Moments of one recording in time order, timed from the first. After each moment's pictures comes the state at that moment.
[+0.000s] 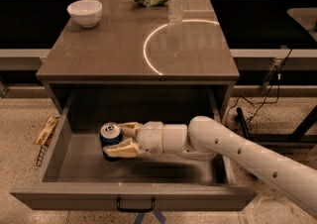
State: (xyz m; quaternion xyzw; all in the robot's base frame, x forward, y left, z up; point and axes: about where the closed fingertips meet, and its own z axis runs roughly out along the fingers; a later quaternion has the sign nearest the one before) arm 0.483 0.118 0.702 -0.48 0.57 0.46 0.49
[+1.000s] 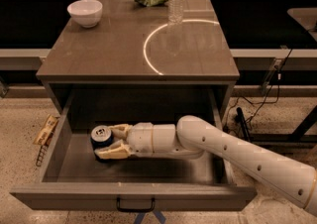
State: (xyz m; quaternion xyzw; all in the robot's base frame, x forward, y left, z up) arm 0.485 0.147 0.686 -0.50 0.56 0.46 0.48
